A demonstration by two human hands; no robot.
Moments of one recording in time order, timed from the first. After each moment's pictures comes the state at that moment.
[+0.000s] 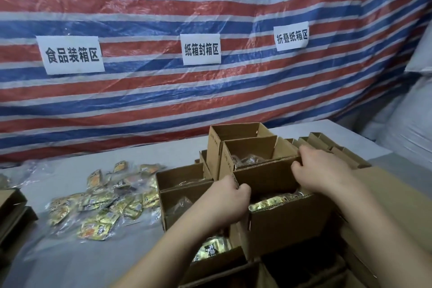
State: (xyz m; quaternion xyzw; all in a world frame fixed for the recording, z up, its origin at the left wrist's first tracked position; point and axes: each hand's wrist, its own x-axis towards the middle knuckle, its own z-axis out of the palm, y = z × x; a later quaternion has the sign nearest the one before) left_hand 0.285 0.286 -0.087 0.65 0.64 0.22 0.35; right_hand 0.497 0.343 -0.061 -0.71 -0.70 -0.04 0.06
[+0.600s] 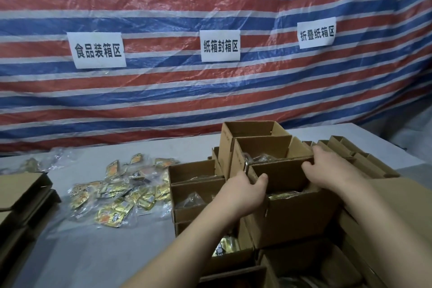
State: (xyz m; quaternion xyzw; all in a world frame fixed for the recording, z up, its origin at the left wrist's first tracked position) left_hand 0.308 0.319 -0.112 0.60 0.68 0.24 0.36; right_hand 0.502 0.385 -0.080 -0.73 -0.68 0.04 0.08
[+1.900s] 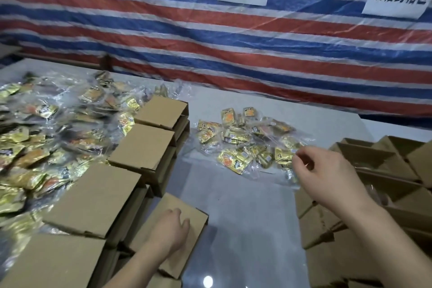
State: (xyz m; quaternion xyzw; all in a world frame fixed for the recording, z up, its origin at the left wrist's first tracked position) left_hand -0.164 0.092 -0.367 0.36 0.88 0.08 0.29; right_hand 0.072 0.266 -0.155 -0.47 -0.86 0.11 0.16
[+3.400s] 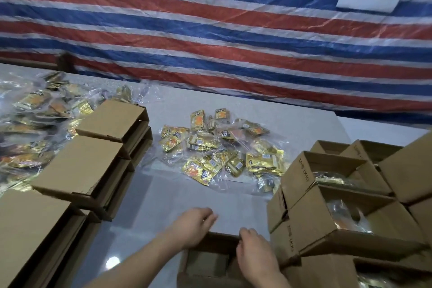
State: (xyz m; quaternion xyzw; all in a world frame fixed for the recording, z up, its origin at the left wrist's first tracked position) left_hand -0.092 0.260 -0.393 0.57 0.74 0.15 0.32; right_hand 0.100 0.303 -0.389 -0.50 -0.84 0.18 -0.11
